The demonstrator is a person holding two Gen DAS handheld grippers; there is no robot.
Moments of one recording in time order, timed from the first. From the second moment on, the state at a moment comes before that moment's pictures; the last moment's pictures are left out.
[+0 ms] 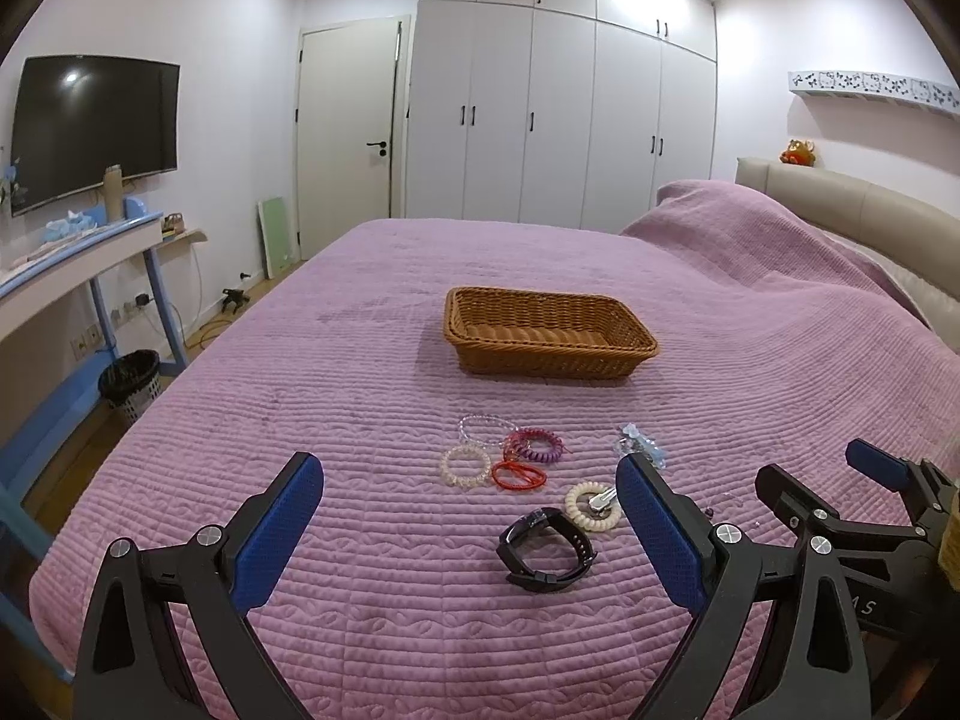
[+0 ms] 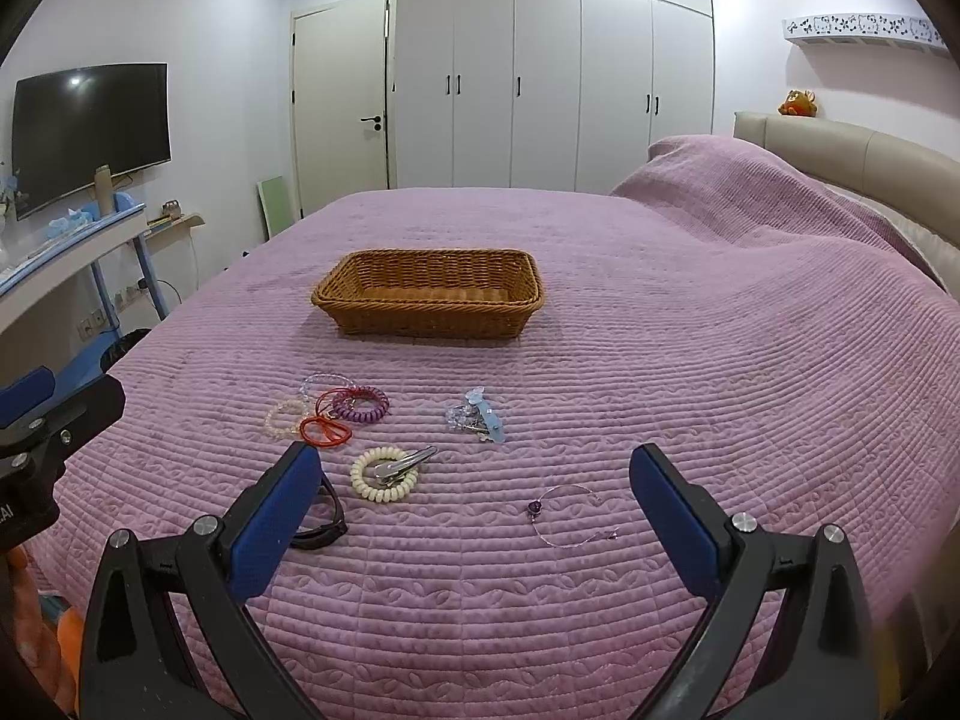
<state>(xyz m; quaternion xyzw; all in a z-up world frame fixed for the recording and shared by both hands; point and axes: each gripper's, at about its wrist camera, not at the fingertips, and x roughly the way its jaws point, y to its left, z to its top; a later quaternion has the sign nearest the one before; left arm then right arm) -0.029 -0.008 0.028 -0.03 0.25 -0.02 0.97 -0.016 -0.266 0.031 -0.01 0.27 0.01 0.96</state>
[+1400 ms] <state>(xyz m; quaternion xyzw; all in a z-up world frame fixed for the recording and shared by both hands) -0.028 -0.004 0.023 -0.04 0.25 -0.02 0.97 -0.017 -0.263 0.034 -0.01 0.27 0.02 0.96</state>
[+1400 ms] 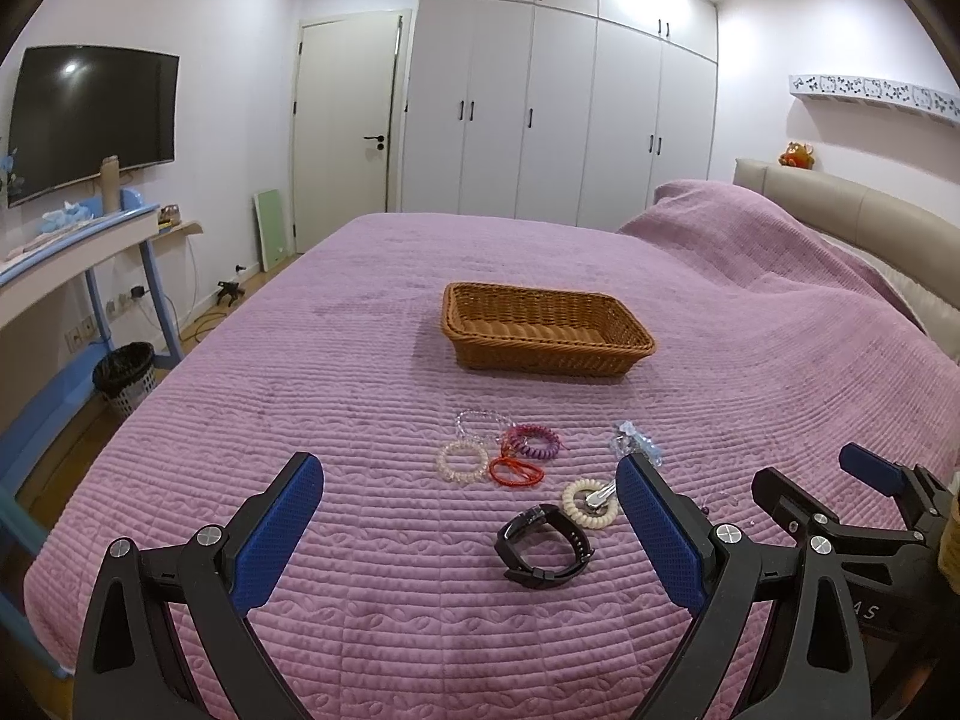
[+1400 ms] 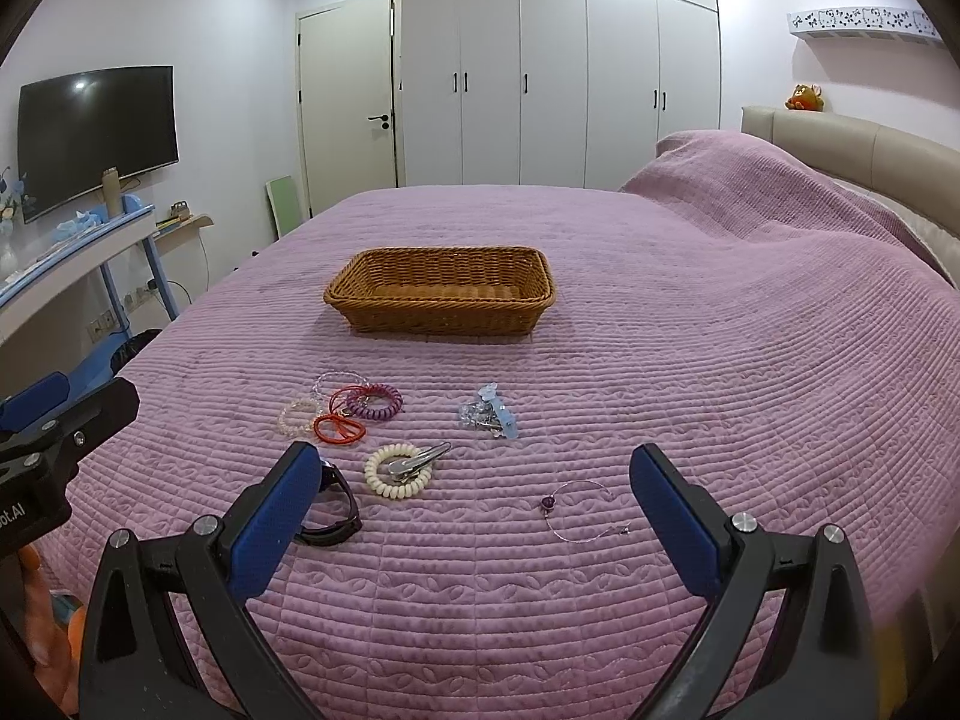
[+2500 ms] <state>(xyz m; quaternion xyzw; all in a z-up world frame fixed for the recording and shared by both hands) 0.017 0.015 -0.061 -0.06 0.38 -0.09 0.92 0.003 -0.321 -0.045 0.01 0.36 0.03 0.93</state>
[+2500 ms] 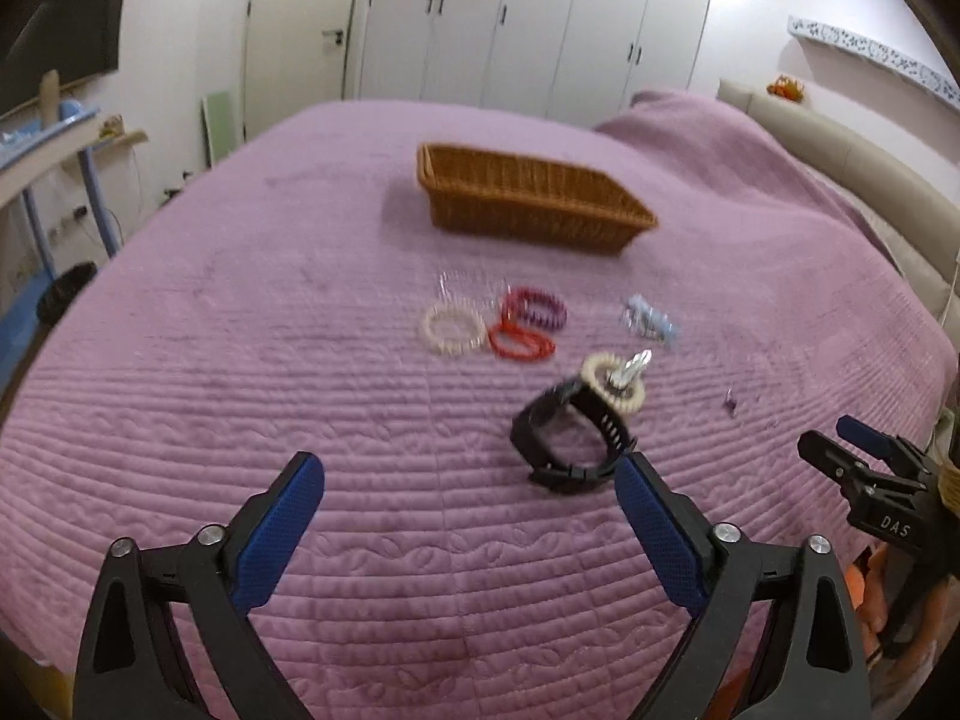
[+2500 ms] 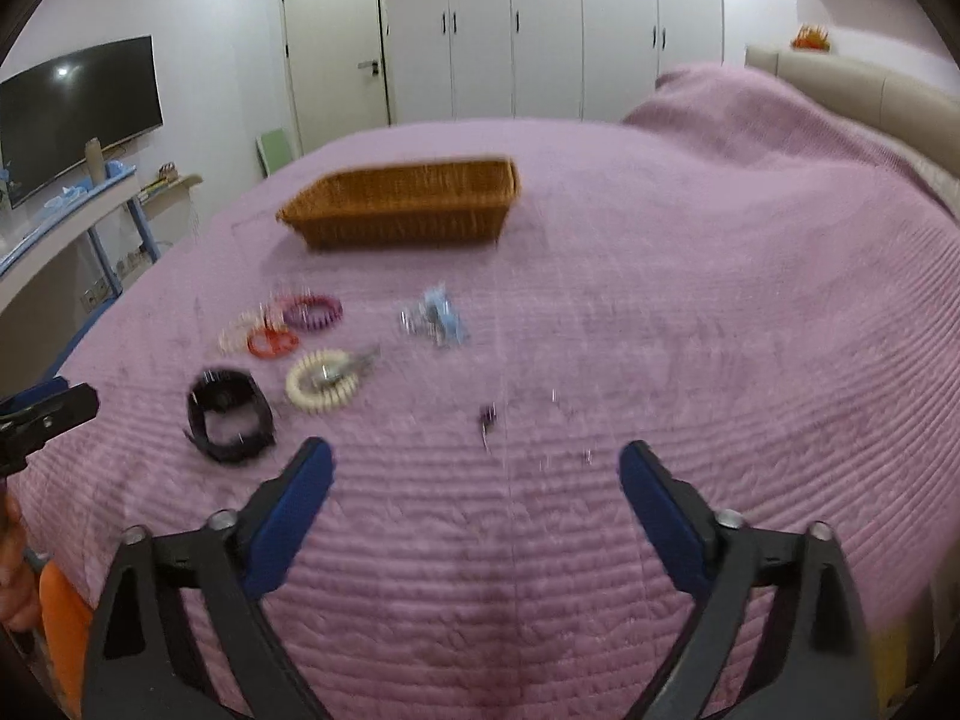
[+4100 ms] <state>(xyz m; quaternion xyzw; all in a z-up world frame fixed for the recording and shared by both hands) 0.124 -0.024 -0.057 -0.04 0.38 -0.15 0.91 0.117 -0.289 -0.032 -0.02 0.34 0.09 0.94</state>
